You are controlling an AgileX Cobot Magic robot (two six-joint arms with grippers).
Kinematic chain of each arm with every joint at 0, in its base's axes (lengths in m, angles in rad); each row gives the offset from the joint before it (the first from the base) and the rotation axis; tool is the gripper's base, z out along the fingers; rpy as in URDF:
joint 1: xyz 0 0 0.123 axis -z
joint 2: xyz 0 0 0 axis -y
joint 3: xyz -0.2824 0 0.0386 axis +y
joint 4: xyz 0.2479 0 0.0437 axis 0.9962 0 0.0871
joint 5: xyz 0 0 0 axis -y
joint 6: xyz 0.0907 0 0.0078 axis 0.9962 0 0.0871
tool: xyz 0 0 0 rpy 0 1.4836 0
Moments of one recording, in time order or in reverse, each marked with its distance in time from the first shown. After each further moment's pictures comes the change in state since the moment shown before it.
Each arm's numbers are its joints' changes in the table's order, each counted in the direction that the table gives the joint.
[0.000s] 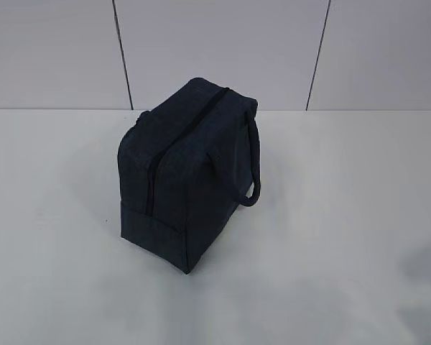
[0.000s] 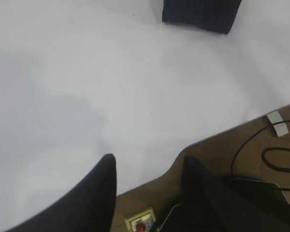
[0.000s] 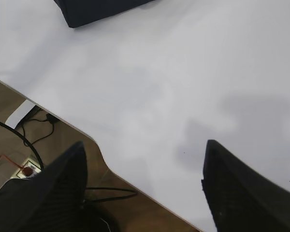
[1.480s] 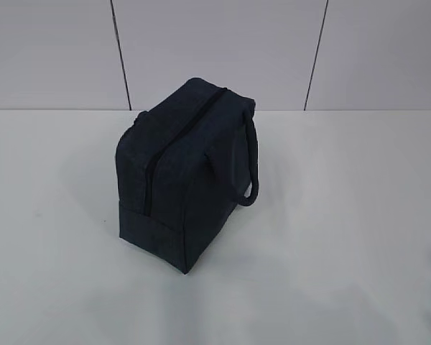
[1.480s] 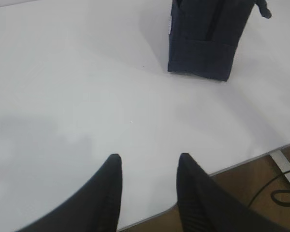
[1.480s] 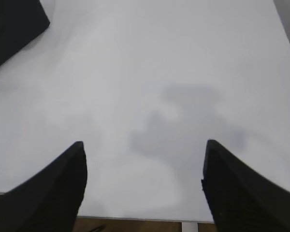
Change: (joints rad) left arm -0.083 0.231 0.011 0.006 0.005 0.000; right arm 0.494 0.088 0.000 0.000 0.002 0.000
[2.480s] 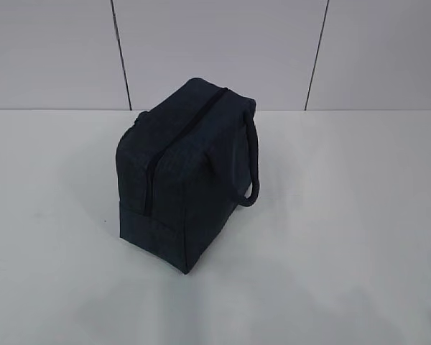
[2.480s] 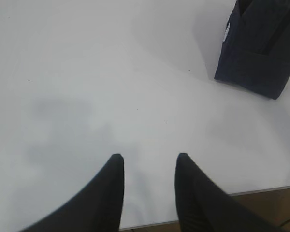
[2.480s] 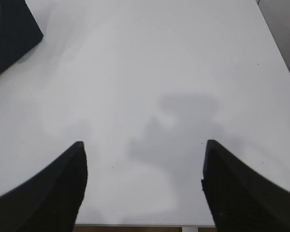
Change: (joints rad) left arm -0.180 0.000 0.000 0.000 0.000 0.000; right arm 0.049 0.047 0.000 0.000 -0.002 0.000
